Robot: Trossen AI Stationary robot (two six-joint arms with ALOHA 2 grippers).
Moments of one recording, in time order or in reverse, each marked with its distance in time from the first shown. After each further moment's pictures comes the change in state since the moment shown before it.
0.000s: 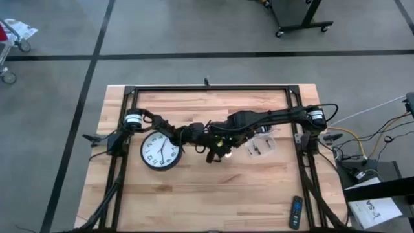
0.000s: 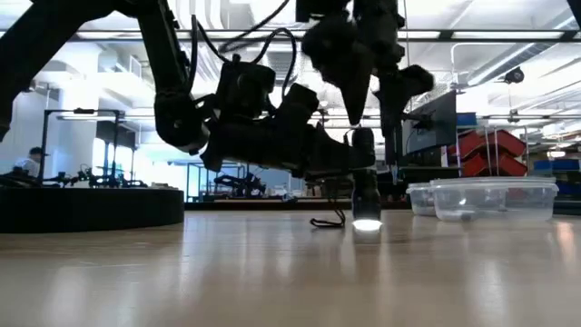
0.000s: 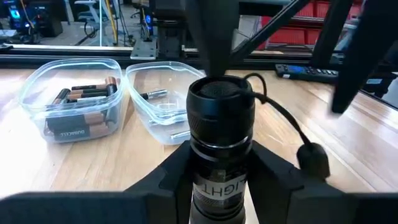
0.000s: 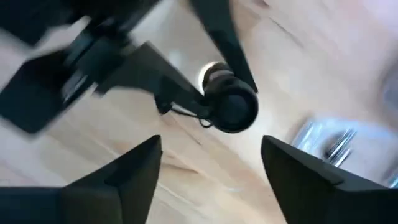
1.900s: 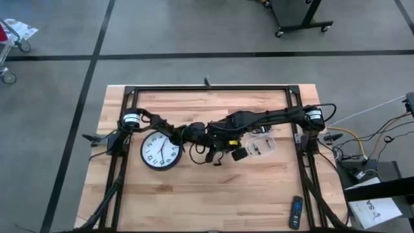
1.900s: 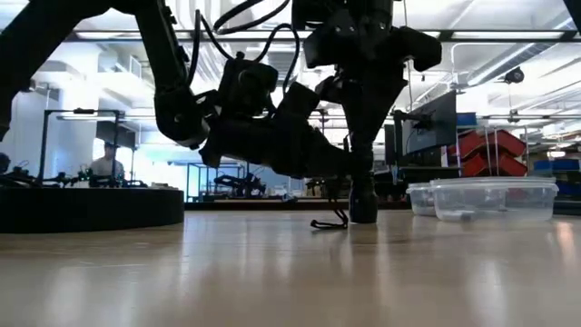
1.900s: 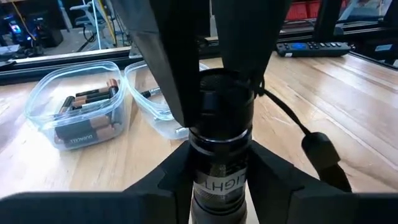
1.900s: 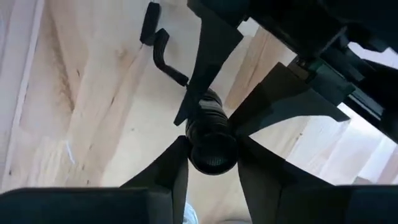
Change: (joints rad) left arm -0.003 -0.002 -0.002 -0.080 0.000 0.143; right arm 0.000 0.037 -0.008 0.033 0.075 -1.200
